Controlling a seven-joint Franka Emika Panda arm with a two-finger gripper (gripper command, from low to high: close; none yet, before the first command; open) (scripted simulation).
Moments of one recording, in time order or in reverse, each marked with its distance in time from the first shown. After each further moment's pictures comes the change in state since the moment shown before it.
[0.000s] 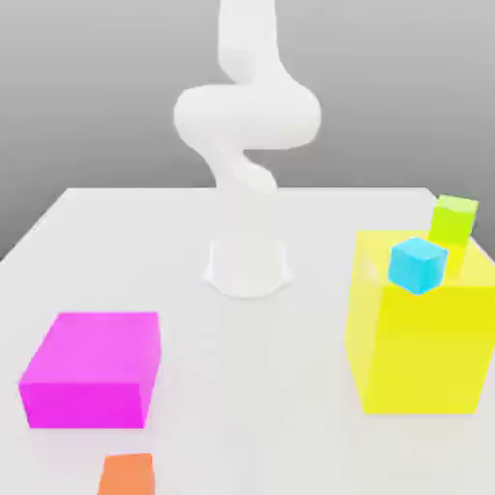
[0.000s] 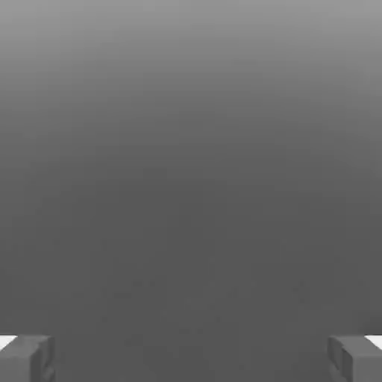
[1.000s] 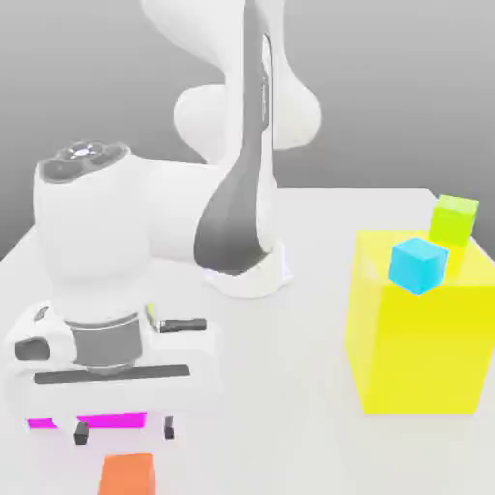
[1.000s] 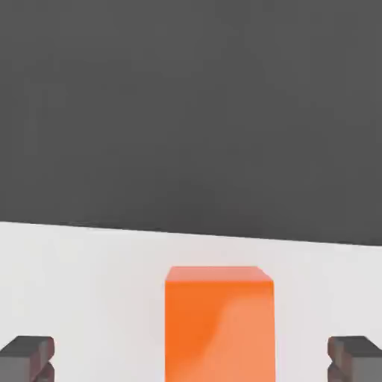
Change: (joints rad) arm -0.034 1.078 -0.192 -0.006 0.171 0.342 -0.440
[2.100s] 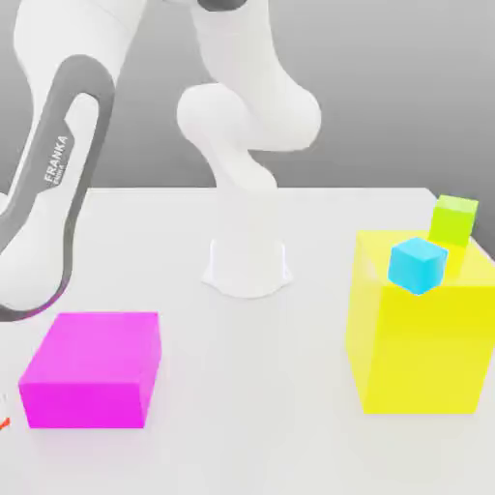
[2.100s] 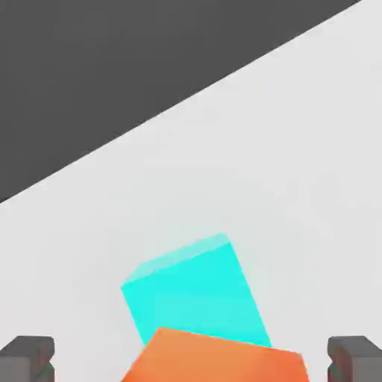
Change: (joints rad) arm -0.247 0.138 -0.145 0.209 0.137 -0.116 0.118
